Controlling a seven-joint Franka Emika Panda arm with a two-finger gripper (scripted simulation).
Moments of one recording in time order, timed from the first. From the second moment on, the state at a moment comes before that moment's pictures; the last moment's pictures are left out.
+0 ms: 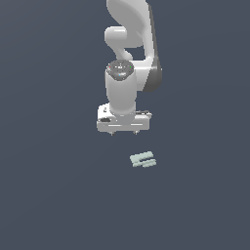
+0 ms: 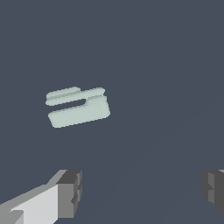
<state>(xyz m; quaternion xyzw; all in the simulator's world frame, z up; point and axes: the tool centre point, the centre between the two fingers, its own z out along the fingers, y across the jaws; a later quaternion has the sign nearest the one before) -0.006 -0.004 0.162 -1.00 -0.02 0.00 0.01</state>
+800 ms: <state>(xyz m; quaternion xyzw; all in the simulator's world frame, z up) 0.006 0.011 0.145 -0.99 0.11 0.01 0.01</state>
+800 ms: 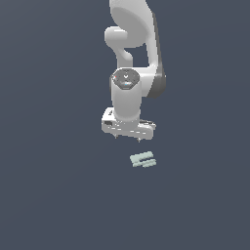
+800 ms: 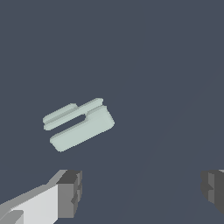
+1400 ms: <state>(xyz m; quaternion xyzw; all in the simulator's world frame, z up) 0.020 0.031 0.124 -0.97 0.25 0.01 0.01</state>
